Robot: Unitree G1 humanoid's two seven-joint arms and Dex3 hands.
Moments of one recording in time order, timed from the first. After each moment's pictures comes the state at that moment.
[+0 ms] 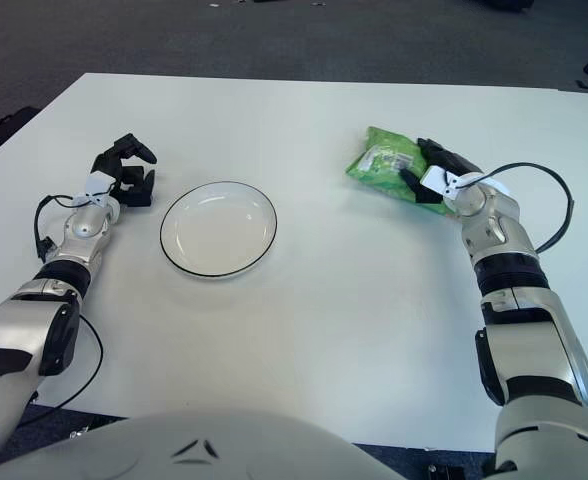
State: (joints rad) left arm -0.65 0.32 0.05 1.18 0.13 -0.70 0.06; right arm -0.61 -0.70 0.18 0.78 -0.50 -0.22 0.16
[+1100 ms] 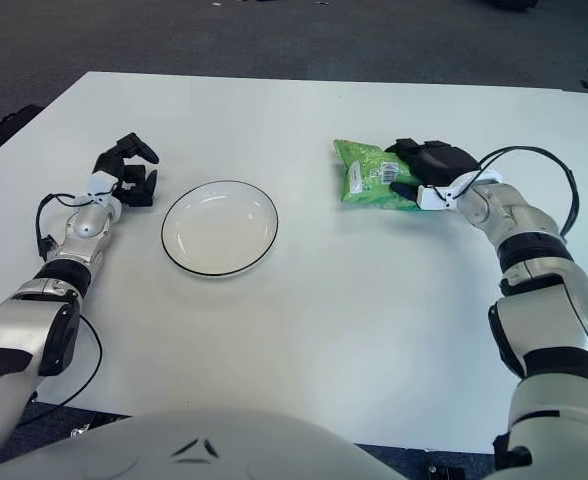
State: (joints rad) left arm -0.65 0.32 0.02 1.17 0.14 -0.71 0.07; right arm -0.81 -0.79 0.45 1.10 -0.74 -0.64 -0.11
